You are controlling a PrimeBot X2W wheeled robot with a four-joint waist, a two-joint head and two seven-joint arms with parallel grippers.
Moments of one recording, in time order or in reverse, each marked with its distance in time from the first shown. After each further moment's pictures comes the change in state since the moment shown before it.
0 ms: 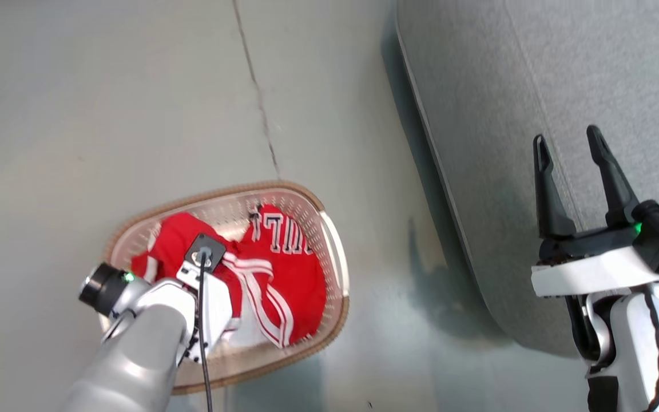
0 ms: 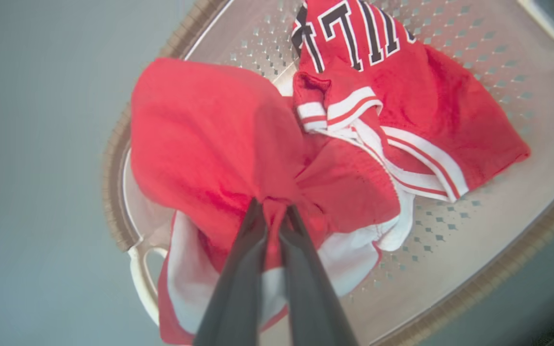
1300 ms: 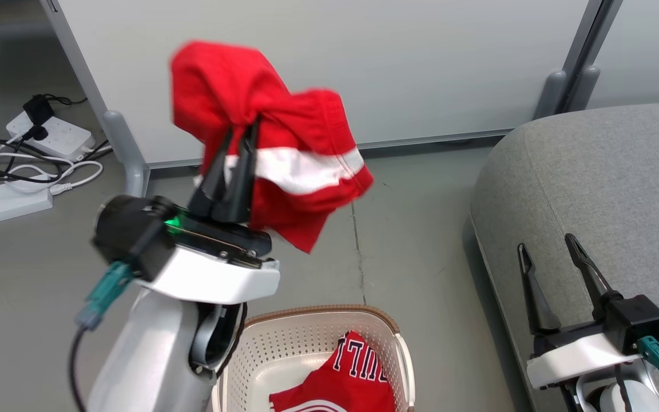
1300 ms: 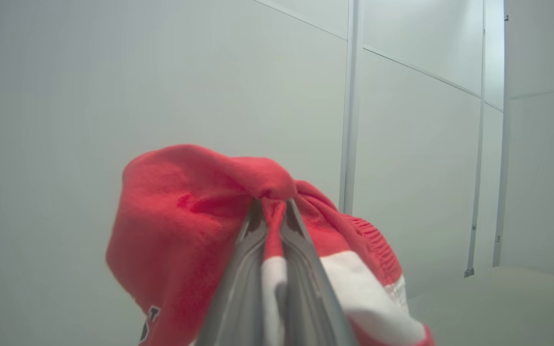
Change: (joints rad) left arm 0.373 -0.023 0.373 -1.205 -0.176 -0.040 -0.368; right arm 0.233 0.000 -0.001 0.041 -0.080 0.000 0.000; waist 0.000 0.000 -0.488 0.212
